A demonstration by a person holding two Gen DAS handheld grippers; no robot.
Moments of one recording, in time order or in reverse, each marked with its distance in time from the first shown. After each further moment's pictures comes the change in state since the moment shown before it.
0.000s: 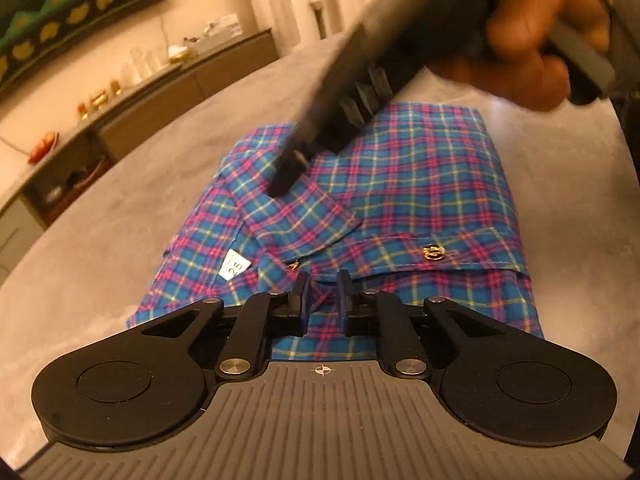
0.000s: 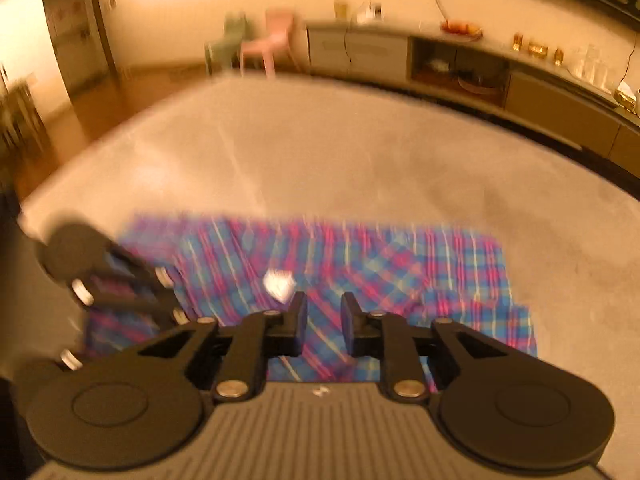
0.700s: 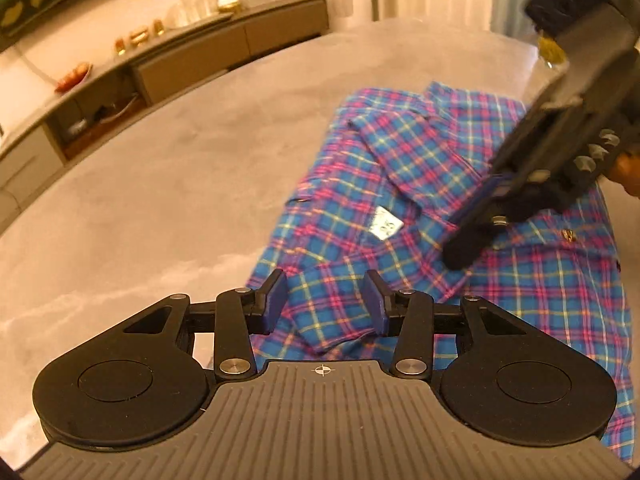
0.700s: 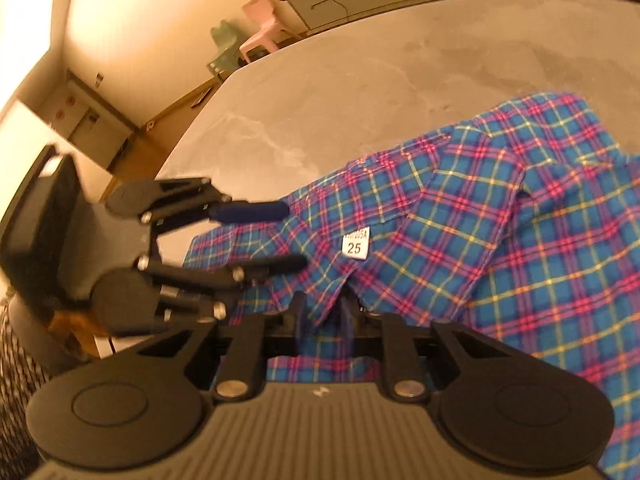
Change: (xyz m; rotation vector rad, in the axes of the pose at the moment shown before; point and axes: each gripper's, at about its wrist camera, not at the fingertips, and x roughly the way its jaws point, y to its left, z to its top) left arm 0.018 0.091 -0.015 -0.166 0.103 0.022; right arm 0.049 -0.011 -0.019 0.403 0.151 0.270
